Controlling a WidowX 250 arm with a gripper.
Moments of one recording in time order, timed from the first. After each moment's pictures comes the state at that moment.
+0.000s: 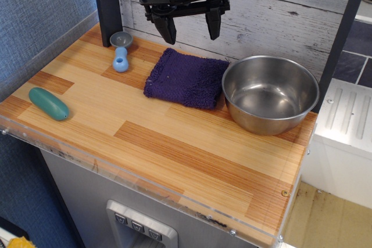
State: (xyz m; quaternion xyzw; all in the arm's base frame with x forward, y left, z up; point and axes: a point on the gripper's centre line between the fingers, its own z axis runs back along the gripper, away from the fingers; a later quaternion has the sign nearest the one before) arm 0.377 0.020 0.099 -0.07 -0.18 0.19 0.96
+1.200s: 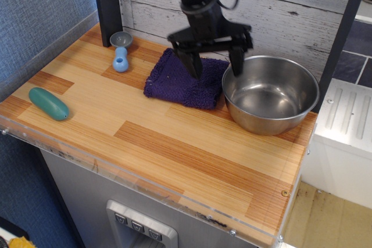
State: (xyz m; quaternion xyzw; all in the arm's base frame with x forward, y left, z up) arm 0.371 -0.024 0.054 -0.11 -0.13 0.12 0.98
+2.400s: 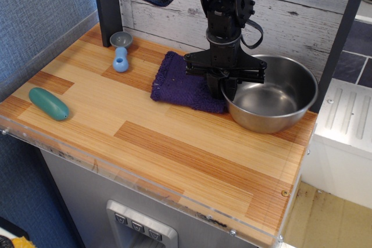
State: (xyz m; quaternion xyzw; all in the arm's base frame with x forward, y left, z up) arm 0.370 -0.035 0.020 -0.03 -0.11 0.10 0.99
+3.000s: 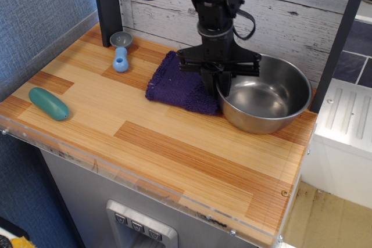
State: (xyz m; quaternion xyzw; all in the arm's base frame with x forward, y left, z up) arm 0.364 -0.027 0.037 -0.05 -0.12 0.11 0.99
